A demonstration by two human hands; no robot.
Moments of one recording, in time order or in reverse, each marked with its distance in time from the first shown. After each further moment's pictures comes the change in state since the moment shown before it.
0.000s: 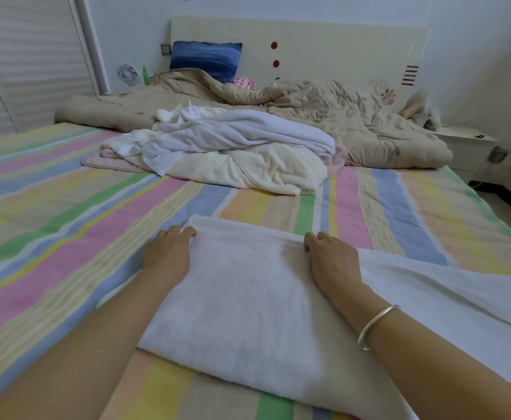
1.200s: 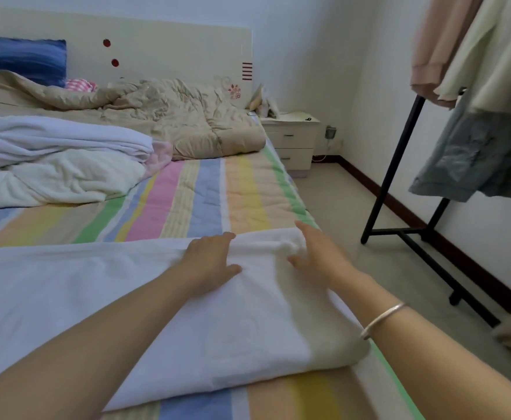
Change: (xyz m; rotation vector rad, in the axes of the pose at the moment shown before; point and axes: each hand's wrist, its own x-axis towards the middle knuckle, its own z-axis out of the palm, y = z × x) left_hand -0.110 0.445 -0.028 -0.177 -0.227 0.628; right_hand -0.153 0.356 -0.065 0.326 -0.225 0.404
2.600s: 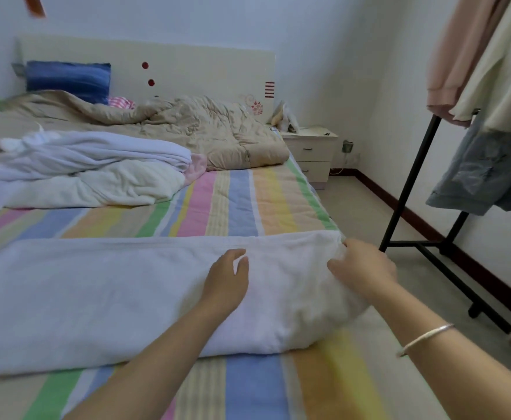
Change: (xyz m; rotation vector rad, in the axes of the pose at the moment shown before) left_hand -0.101 -0.012 -0.001 -0.797 0.298 -0.209; right_hand -0.085 -0.057 -0.037 -0.063 0.079 0.314
